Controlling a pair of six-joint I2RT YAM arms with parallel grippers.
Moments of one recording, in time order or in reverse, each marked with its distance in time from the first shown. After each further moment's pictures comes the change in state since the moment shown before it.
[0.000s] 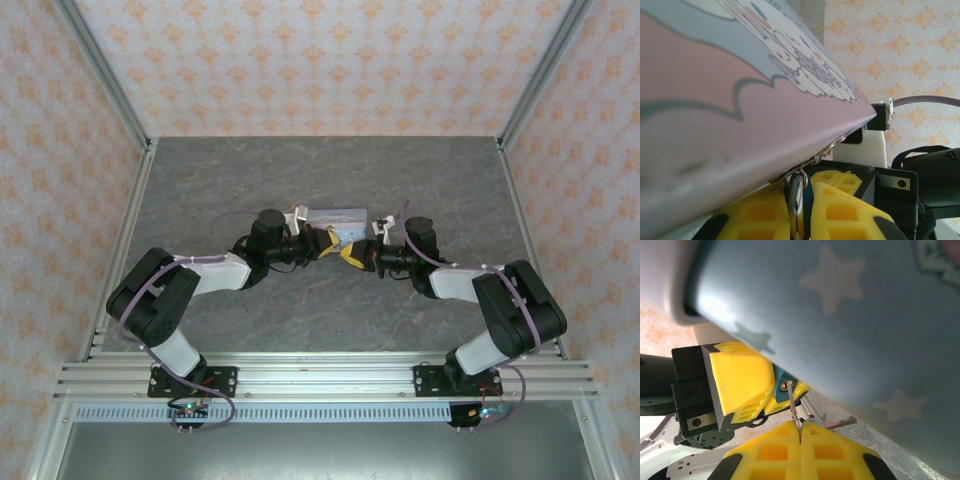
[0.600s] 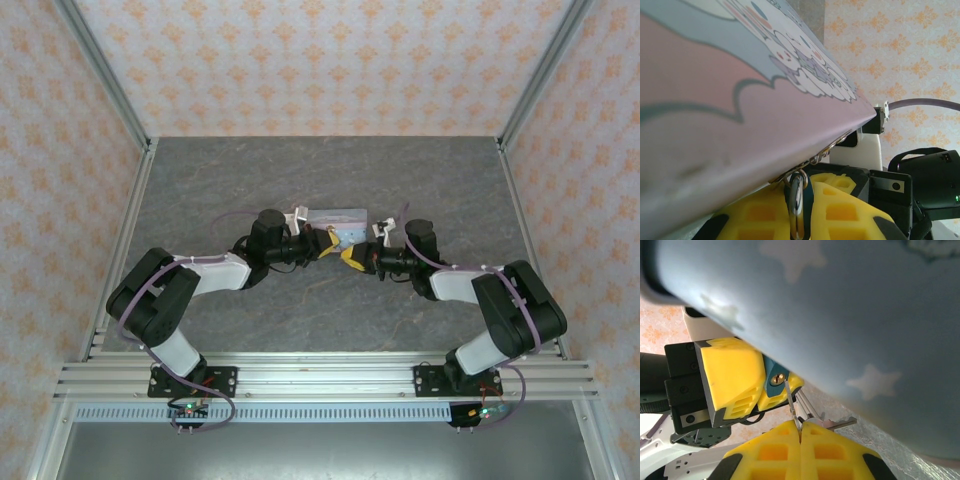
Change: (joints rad) left arm 0.000 0.000 0.000 0.000 0.000 0.000; right arm 0.001 -0.006 -0.020 0.011 0.004 0.000
